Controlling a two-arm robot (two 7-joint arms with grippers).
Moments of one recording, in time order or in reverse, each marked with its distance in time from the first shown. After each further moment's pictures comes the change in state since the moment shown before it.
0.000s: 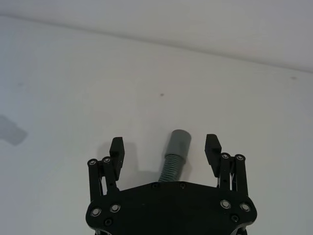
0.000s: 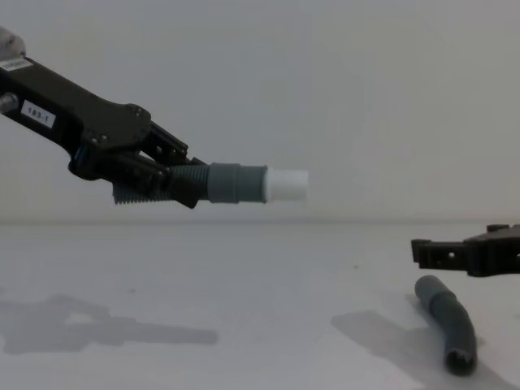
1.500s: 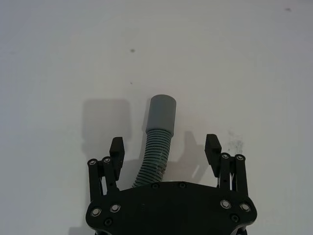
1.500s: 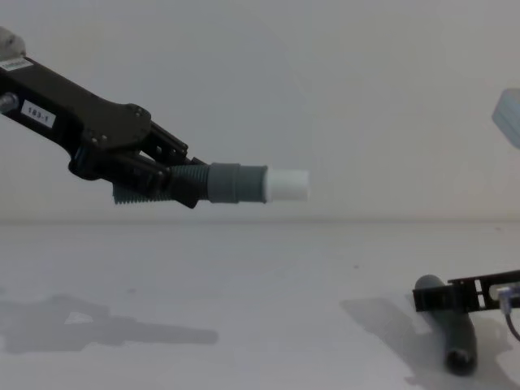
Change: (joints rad) left arm 0.000 0.000 0.000 0.000 0.000 0.000 0.000; right arm 0.083 -0.165 0.005 0.094 -0.057 0.274 -0.141
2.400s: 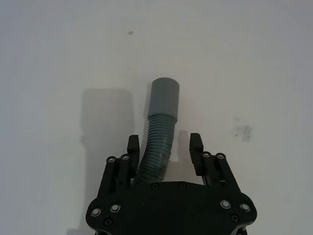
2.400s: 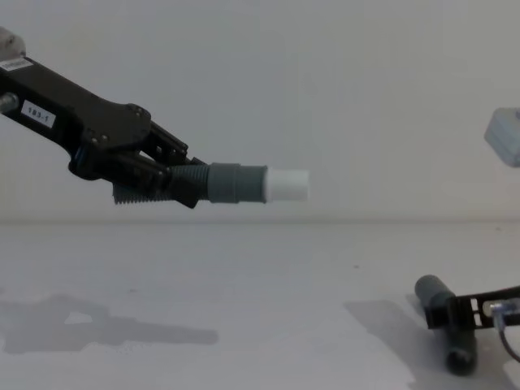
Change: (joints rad) left arm 0.000 0.000 0.000 0.000 0.000 0.000 0.000; right arm -0.004 -0.036 0.009 0.014 -0.014 0.047 -0.011
